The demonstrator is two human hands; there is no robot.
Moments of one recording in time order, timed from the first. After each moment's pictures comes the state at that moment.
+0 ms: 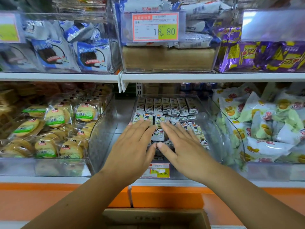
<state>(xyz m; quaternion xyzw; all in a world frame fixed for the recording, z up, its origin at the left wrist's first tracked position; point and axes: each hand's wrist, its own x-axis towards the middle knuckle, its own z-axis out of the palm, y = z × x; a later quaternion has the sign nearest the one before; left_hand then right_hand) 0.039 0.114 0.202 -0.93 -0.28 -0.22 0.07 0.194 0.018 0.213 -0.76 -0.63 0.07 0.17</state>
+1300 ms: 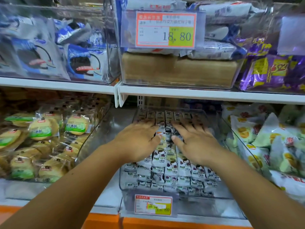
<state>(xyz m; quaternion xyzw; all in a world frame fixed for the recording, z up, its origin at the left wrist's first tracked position) 0.095 0.182 0.251 -0.95 -0.31 0.00 -0.07 0.271 0.095 0.227 -0.82 -0.58 0.01 0.03</state>
